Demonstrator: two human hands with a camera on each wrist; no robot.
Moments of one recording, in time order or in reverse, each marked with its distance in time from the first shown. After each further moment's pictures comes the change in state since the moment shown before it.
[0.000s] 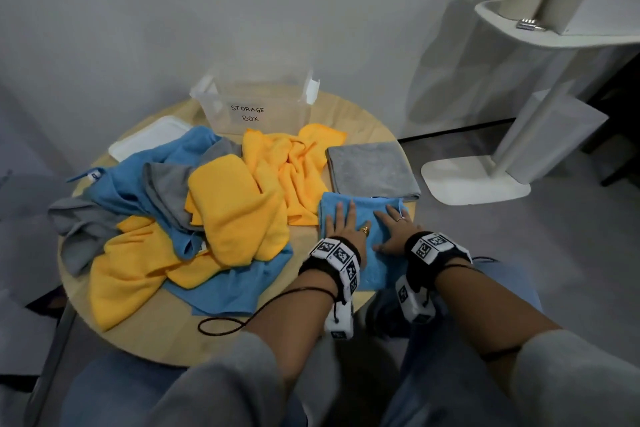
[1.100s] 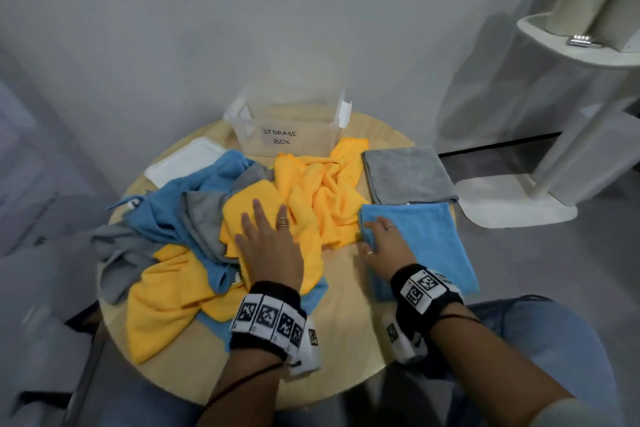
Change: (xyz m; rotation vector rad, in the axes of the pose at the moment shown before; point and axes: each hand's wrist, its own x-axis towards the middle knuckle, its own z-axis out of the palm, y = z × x) left_hand -0.069 -0.132 -0.041 -0.199 0.579 -0.525; right_hand 0.003 -0.098 -0.010 0.296 0.342 -0.195
